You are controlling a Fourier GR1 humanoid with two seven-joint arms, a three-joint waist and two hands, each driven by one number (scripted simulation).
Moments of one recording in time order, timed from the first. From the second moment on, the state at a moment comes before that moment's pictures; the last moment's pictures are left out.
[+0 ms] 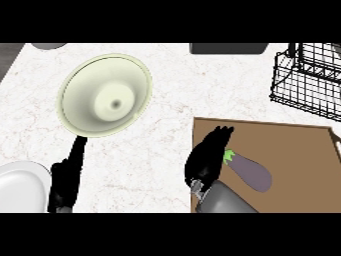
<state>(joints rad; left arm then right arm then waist) 0.06 0.23 -0.25 -1.40 0.10 0.35 0.00 -0.43 -0.02 0.74 -1.31 1.31 1.00 1.06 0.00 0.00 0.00</state>
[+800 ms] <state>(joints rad) 0.06 0.22 -0.22 -1.40 0.09 0.32 0.00 -0.37 -0.02 0.61 -1.34 1.41 1.08 1.07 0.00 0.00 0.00</state>
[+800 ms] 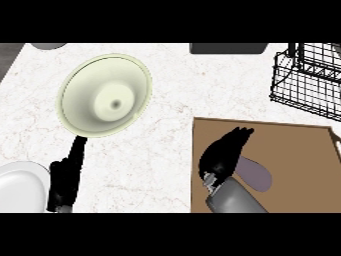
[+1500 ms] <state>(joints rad) 0.06 0.19 -0.17 -1.40 0.05 0.28 0.00 -0.34 -0.07 0.64 -1.29 1.47 1.08 0.99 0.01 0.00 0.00</state>
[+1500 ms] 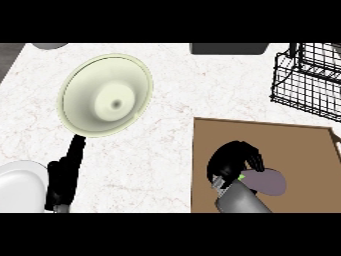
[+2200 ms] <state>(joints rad) 0.13 0.19 -0.13 -1.42 0.06 0.31 0.01 -0.33 -0.32 0.27 -1.58 1.15 0.70 0.65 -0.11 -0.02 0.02</state>
